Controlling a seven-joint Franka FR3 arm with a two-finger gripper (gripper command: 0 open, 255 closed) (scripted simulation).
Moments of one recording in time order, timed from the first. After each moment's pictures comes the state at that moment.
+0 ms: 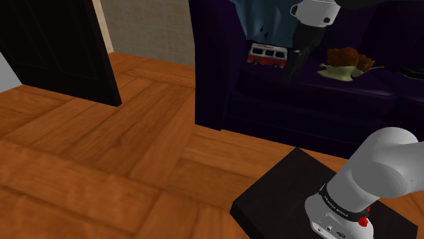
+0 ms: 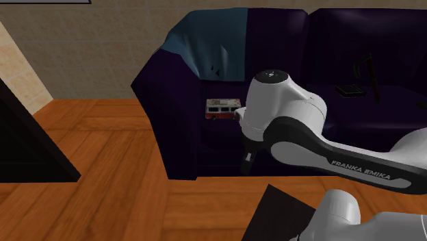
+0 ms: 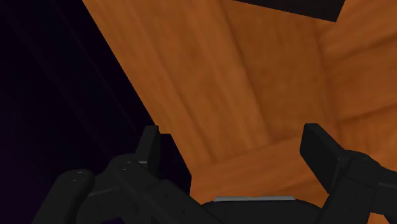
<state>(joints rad) 0.00 -0.80 0.06 -2.36 -0.02 1.62 -0.15</state>
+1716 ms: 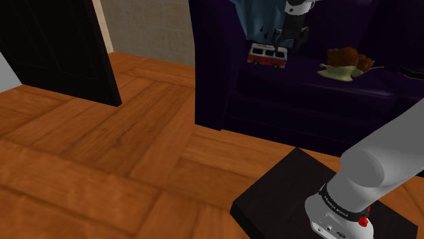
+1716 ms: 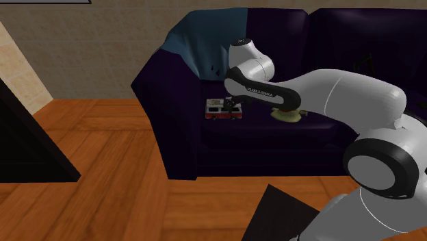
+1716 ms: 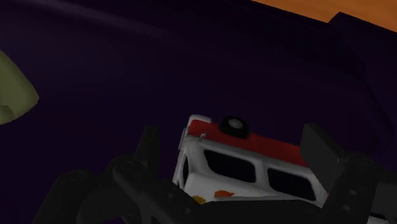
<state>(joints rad) -0.33 -0.14 -0.04 -1.83 -0.20 1.78 0.36</state>
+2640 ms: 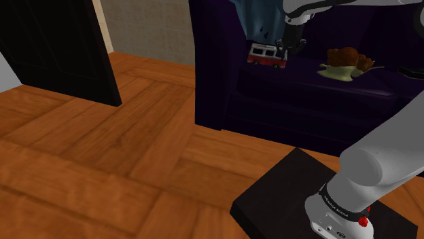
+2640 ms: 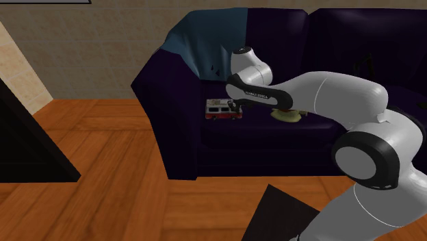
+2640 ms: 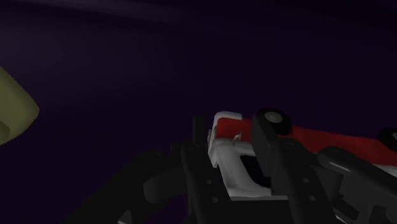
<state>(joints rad) -0.37 -0.08 -0.07 -1.85 -0.21 1.87 0.44</state>
